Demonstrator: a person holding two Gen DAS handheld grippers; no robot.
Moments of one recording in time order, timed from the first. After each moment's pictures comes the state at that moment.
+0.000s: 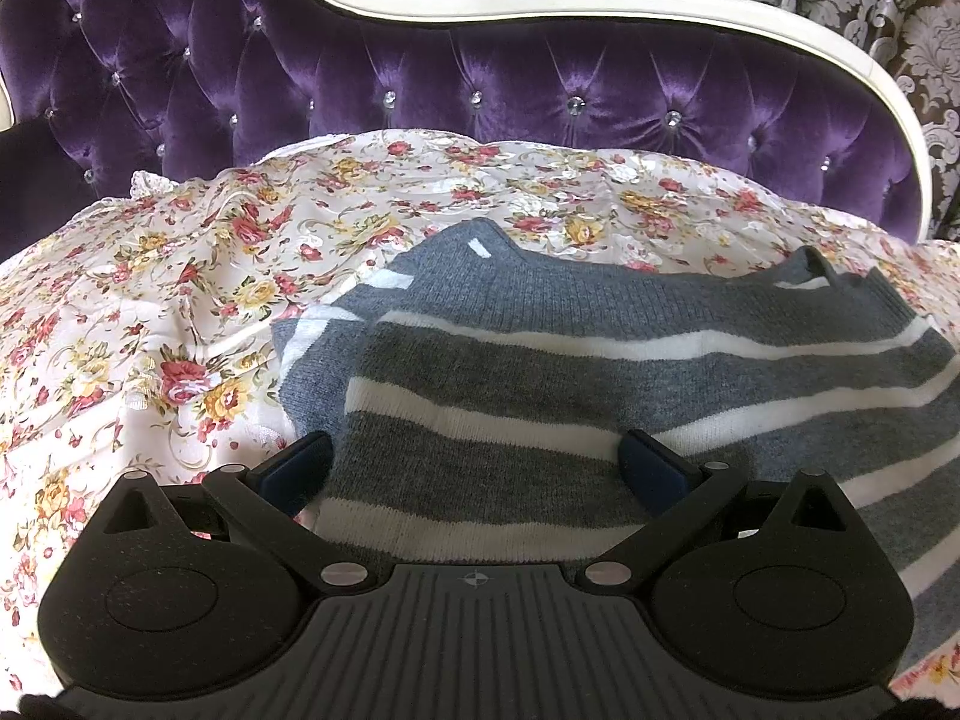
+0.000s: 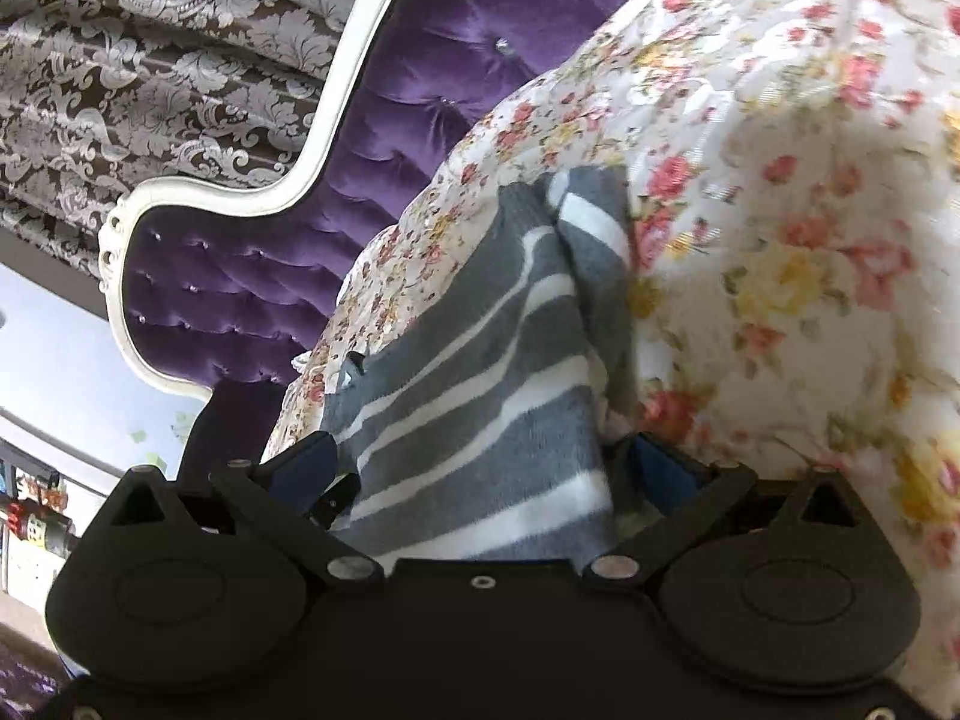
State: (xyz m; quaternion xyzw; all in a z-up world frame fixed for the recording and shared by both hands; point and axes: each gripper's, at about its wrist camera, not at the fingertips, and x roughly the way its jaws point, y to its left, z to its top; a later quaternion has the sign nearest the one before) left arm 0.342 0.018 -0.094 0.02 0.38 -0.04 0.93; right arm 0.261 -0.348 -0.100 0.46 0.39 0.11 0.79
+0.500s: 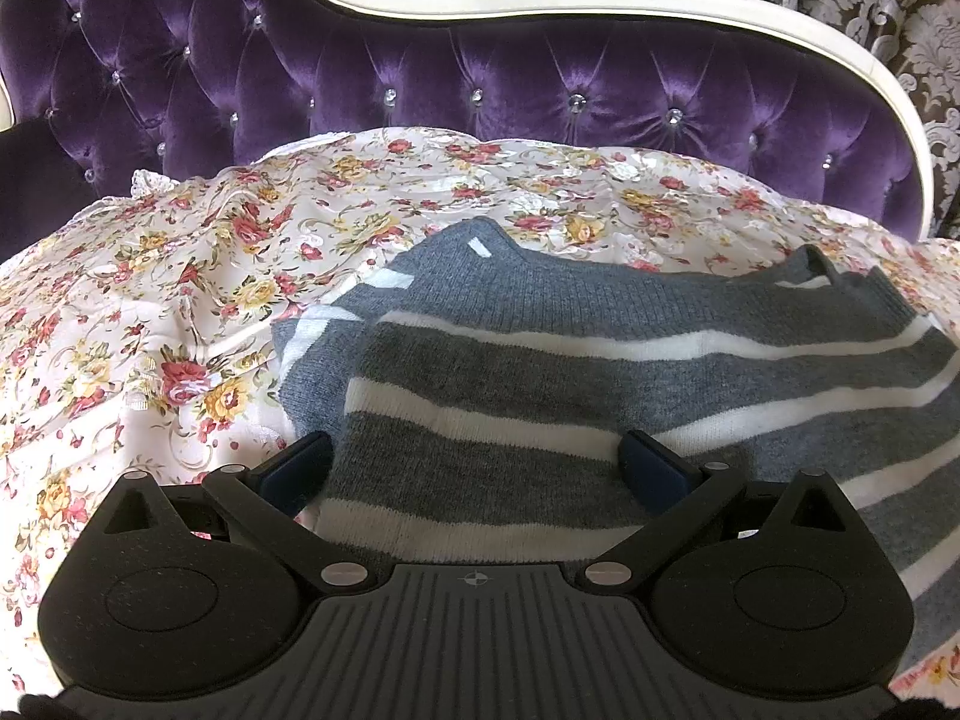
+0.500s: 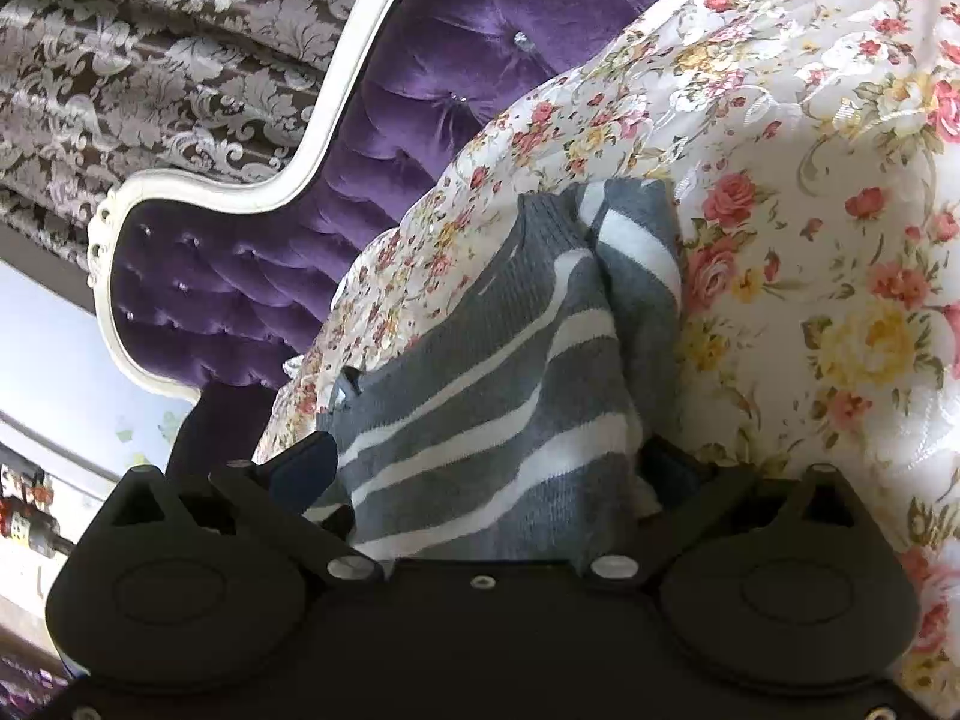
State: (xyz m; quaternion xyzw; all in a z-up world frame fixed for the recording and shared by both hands) left arm 0.343 0.018 -0.094 0.02 0.38 -0.04 0.92; right arm 0.282 -0.337 -0.102 0.44 0.39 0.11 0.80
